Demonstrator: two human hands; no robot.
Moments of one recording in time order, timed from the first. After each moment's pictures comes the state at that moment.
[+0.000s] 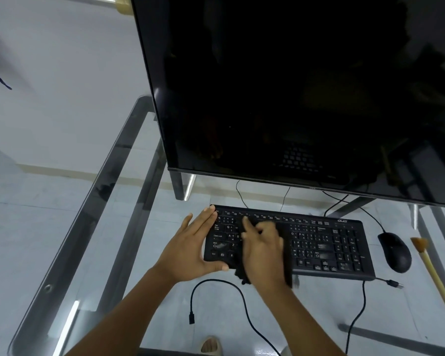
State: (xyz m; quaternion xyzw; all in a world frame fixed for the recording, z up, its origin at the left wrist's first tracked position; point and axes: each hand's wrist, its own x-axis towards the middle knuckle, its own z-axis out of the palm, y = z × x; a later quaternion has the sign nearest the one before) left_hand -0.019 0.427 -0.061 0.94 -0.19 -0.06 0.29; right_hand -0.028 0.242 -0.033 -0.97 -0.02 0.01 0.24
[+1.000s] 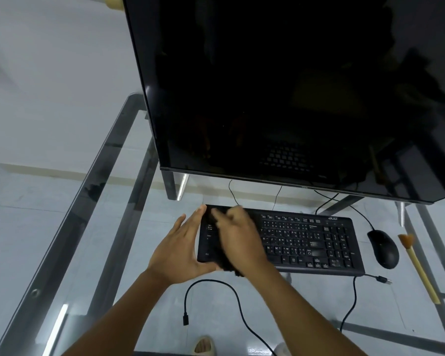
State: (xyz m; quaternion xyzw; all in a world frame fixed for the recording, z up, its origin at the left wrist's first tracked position) left_hand -0.026 0.423 -0.041 0.93 -0.14 -0.07 0.33; right_hand 0.004 0.265 -0.024 -0.94 -0.01 0.04 0.35
